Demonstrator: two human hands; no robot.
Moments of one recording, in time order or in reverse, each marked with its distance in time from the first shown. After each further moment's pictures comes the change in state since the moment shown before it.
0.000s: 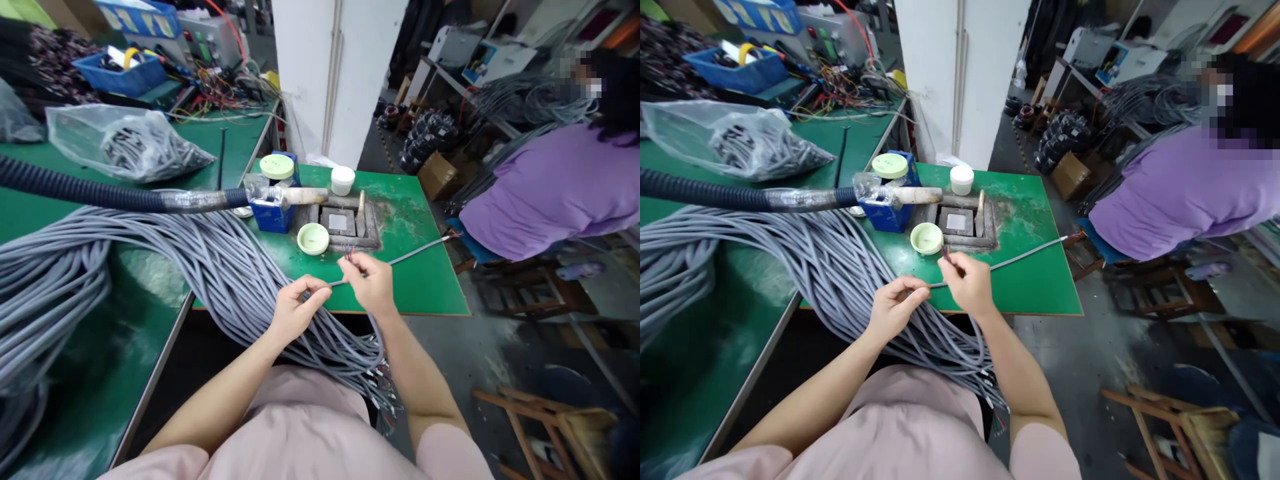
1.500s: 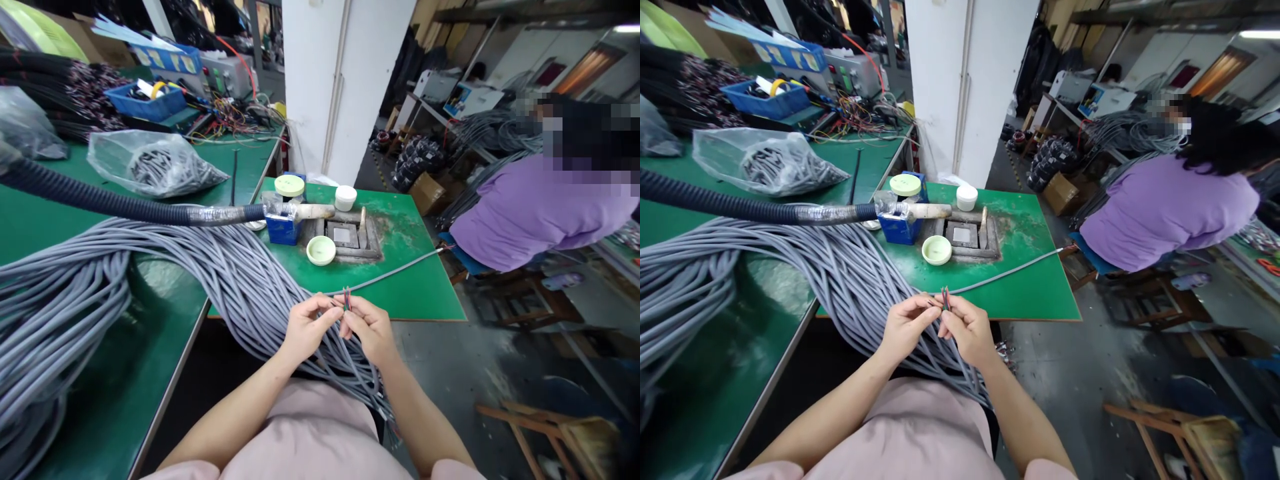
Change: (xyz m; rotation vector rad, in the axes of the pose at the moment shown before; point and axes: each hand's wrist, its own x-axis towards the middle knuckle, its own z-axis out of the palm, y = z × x) left_hand -0.021 0.004 -0.003 -0.263 -0.022 -0.028; right_hand -0.067 -0.011 0.020 0.540 -0.202 0.159
